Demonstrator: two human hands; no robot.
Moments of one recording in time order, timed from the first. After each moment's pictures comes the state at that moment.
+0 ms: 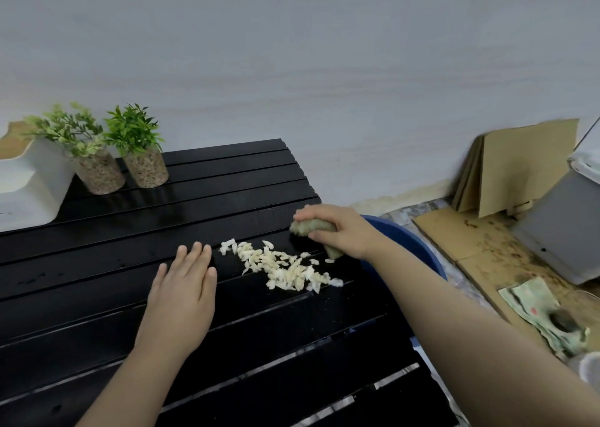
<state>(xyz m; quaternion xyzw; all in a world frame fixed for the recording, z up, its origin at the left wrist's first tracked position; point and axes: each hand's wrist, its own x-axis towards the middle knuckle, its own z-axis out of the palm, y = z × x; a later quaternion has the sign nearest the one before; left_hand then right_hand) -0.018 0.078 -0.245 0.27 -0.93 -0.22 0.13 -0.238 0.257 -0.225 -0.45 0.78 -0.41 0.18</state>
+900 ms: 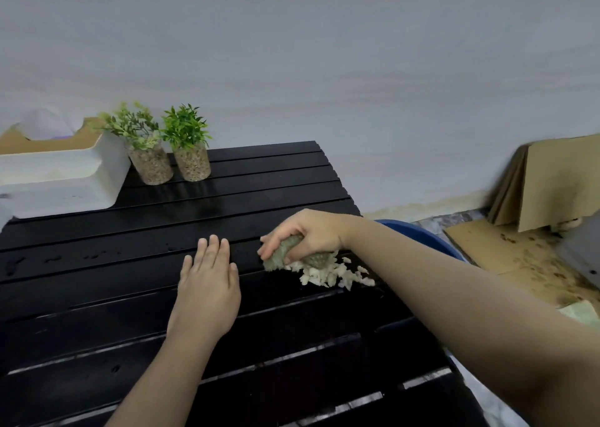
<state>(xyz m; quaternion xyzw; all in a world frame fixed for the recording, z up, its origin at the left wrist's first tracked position) -0.009 0.069 -0.252 0.33 -0.93 -0.16 0.11 -0.203 0.169 -0.199 -0.62 0.66 -0.22 0.36</state>
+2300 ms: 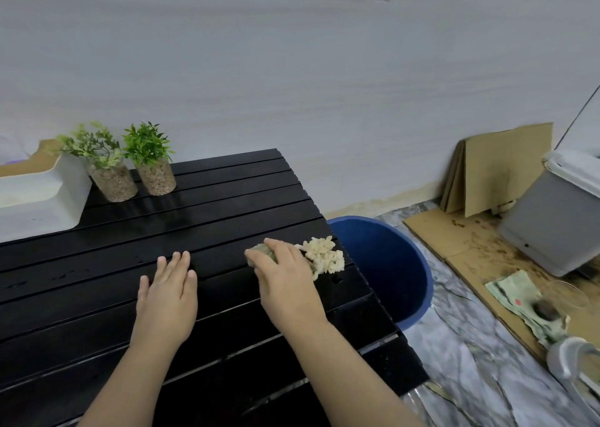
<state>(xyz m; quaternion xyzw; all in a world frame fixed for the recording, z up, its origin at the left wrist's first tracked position) 0.012 0.065 -0.247 0.33 -0.89 -0.27 0.14 -0.078 0.221 -0.228 -0.39 0.86 -0.32 -0.08</state>
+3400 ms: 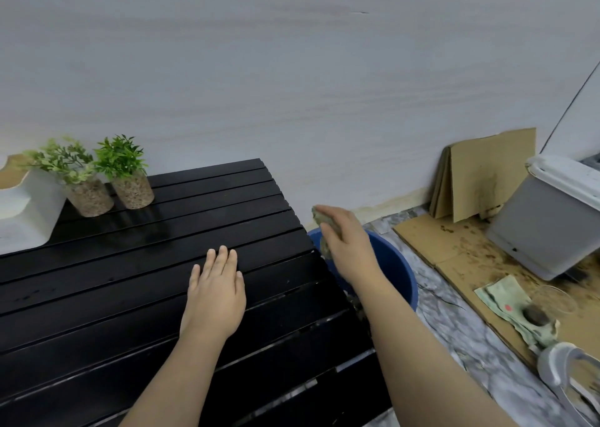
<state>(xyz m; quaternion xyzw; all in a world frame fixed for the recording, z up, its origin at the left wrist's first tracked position) -0.061 0.130 -0.248 0.25 -0.95 -0.16 0.10 -0.192 0.305 -0.200 -0.27 0.81 -0.51 0.00</state>
